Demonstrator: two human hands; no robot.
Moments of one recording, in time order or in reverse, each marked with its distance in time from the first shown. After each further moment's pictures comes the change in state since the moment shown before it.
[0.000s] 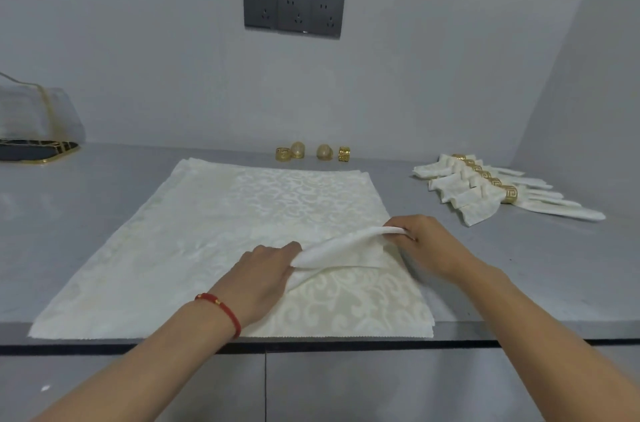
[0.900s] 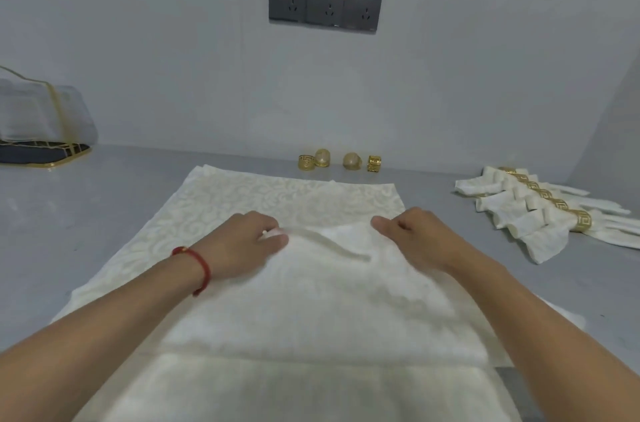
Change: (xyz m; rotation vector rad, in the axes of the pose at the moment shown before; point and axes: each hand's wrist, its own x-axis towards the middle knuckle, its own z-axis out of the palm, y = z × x) left_hand 0.073 -0.089 -0.050 -0.167 -0.002 -0.153; right_hand 0.093 -0.044 0.020 0.077 -0.091 0.152
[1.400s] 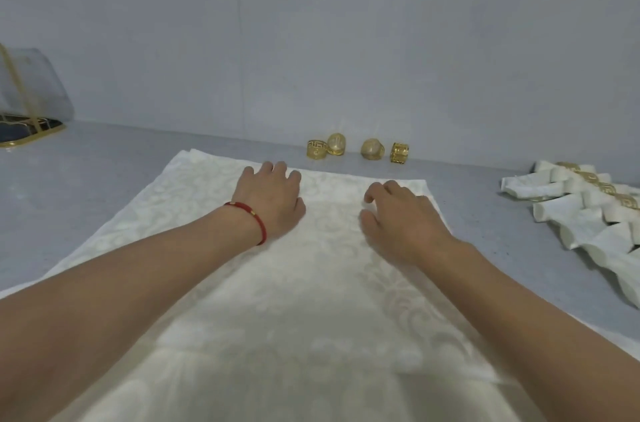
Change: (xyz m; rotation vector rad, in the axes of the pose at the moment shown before) left_hand 0.159 -0.039 0.044 0.739 0.213 -0.038; right_hand 0.127 0.012 0.060 -0.556 0.128 -0.084
